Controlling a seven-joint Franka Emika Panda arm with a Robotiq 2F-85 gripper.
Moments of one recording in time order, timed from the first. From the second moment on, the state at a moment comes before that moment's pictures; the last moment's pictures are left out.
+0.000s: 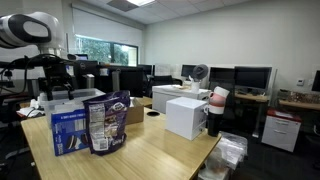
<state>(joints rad) 0.21 -0.55 0.09 -2.77 -0.07 2.23 -0.27</state>
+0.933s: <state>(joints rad) 0.22 -0.46 0.08 -2.77 -0.13 2.48 -0.39</state>
